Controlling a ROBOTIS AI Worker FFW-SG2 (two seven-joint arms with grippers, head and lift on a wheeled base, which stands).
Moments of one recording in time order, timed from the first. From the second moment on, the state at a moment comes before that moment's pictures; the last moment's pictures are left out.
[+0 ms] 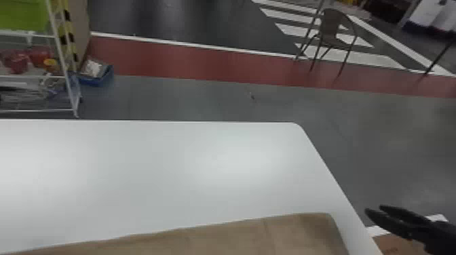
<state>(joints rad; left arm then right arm) 0.44 0.00 0.49 -2.37 0.12 1.11 -0.61 0.32 -0.25 -0.96 -2.02 -0.02 0.95 1.30</state>
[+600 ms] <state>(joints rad) 0.45 0.00 0.49 -2.37 0.12 1.11 -0.62 0.32 -0.25 -0.97 -2.01 -0.04 0.95 1.30</state>
